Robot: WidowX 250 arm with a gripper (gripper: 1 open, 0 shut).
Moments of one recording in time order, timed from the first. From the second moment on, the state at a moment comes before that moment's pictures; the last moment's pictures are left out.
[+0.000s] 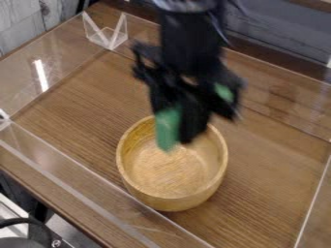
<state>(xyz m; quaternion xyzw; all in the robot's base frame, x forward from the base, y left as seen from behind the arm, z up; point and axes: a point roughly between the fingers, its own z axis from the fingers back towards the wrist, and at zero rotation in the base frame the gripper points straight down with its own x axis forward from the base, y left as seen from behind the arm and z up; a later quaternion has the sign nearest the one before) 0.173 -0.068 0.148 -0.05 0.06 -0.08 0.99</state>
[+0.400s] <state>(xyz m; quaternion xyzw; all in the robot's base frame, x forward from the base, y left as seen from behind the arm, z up) 0.174 -0.073 0.135 -0.04 0.04 -0.06 1.00</state>
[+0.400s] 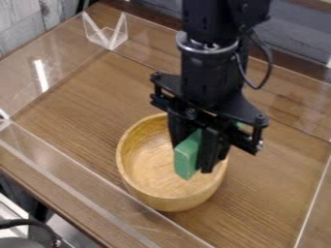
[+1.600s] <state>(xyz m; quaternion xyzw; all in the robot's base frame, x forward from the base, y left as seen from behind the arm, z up) 0.173 -0.061 0.140 -0.05 0.05 -0.03 1.00</state>
